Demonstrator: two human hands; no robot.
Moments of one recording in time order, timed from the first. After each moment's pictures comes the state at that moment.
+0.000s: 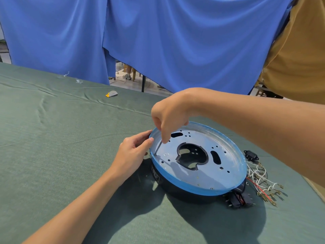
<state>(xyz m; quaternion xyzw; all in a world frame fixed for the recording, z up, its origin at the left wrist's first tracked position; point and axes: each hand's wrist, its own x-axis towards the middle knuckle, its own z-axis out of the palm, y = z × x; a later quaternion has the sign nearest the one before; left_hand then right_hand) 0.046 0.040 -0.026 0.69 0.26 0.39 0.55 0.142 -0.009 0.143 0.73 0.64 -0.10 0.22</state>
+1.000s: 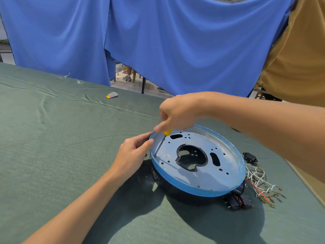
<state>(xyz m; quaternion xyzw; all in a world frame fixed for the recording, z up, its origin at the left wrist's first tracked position) 0.048 0.048 -0.035 0.70 0.24 0.38 0.56 0.154 -0.025 0.148 0.75 0.64 -0.04 0.15</state>
